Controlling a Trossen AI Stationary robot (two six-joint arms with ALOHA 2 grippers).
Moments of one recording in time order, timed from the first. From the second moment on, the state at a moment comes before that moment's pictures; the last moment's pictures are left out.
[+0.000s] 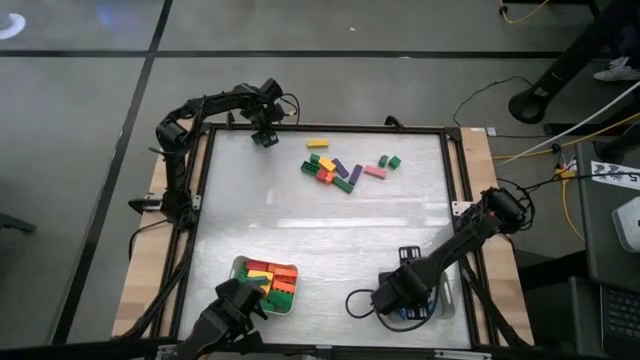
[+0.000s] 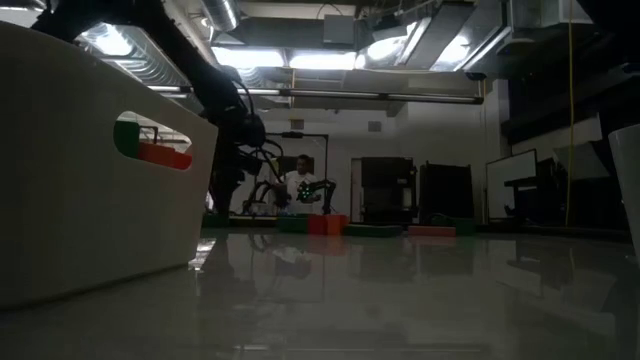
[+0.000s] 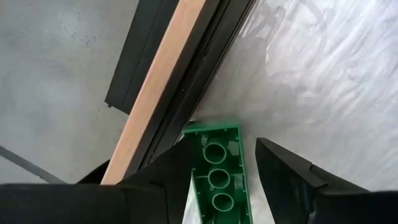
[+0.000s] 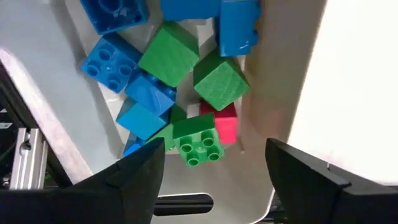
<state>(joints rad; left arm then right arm) 0.94 2.00 1.45 -0.83 -0.12 0.47 0.65 1.87 1.46 -1.39 -0.19 0.60</state>
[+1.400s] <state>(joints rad) 0.92 2.00 1.45 -1.00 -0.18 0.42 0.63 1.87 1.46 -1.39 -0.19 0.57</state>
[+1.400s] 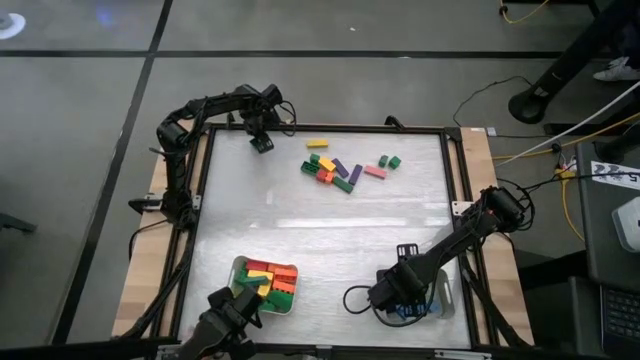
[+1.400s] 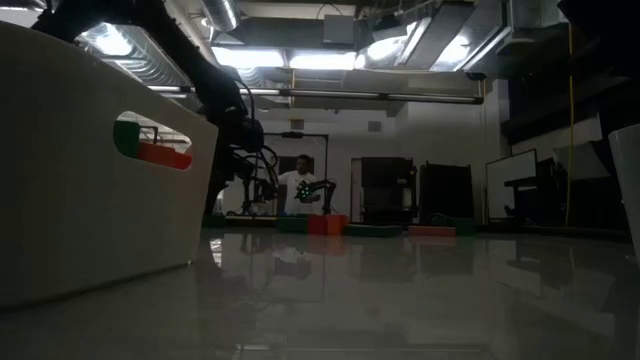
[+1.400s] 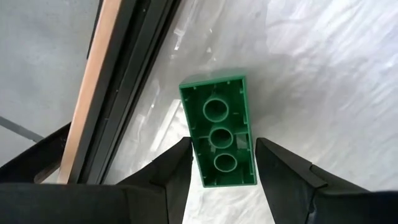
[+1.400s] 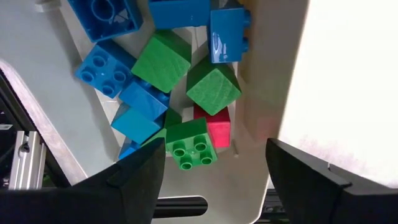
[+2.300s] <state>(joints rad) 0.92 2.00 1.45 -0.98 -0.20 0.29 0.63 1.87 1.46 -1.39 -0.19 0.57</state>
